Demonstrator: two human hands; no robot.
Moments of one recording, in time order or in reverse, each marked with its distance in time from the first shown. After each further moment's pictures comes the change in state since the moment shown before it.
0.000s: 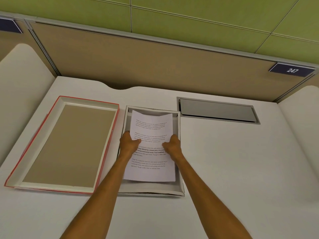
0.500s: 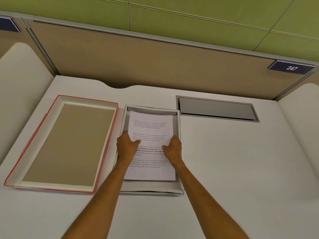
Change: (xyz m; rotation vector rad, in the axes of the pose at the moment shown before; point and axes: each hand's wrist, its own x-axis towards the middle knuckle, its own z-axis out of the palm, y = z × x) left_hand -0.016 -0.006 0.001 0.207 0.148 0.145; right_hand -0.002 0.021 0.010 -0.160 0.137 -0.094
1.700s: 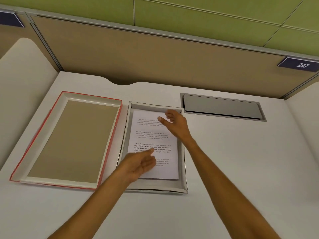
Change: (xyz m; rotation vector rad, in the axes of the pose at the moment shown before) left_hand -0.073 0.017 -0.034 -0.853 -0.485 -0.687; right_hand 0.045 -0.051 -0.038 0.172 -0.152 -0.289
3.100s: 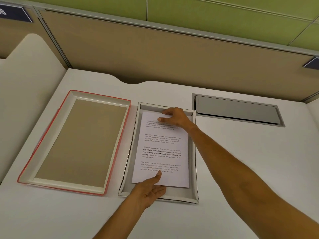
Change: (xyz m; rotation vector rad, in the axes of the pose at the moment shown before) left_hand 0.023 -0.057 -0.013 -0.209 0.074 -0.251; right_hand 0.100 0.017 0.032 -0.336 -0.313 -0.030
